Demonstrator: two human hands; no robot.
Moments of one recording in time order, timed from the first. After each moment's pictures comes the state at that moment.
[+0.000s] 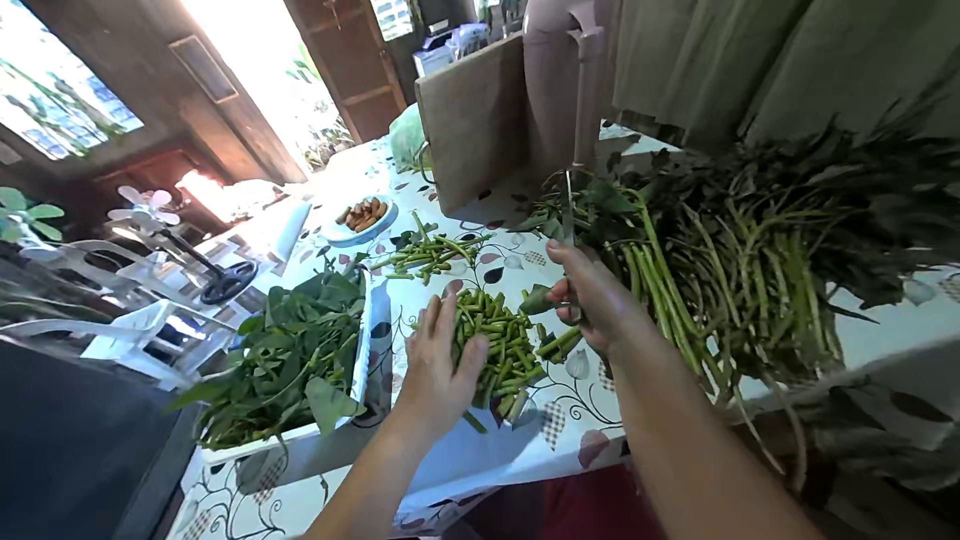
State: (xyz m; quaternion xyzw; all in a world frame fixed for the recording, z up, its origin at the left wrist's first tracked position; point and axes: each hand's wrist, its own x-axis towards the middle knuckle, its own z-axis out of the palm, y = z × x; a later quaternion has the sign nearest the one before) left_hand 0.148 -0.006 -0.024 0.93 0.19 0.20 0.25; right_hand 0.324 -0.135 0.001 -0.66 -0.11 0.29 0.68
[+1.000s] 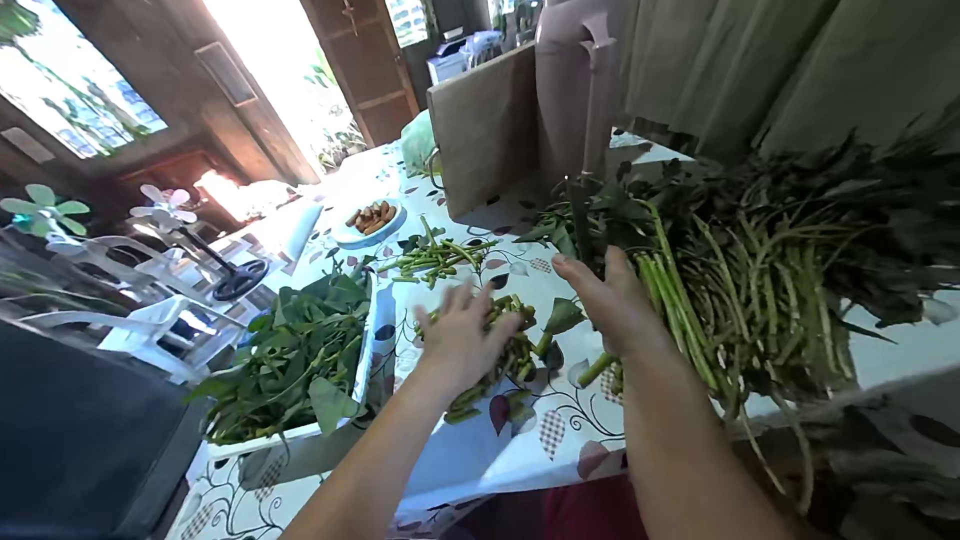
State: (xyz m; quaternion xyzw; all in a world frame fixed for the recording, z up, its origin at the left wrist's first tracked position) left_hand 0.194 -0.001 0.001 0.96 0.23 0.06 0.16; right_hand 0.329 -0.144 -0.003 -0.73 -0.17 0.16 0.64
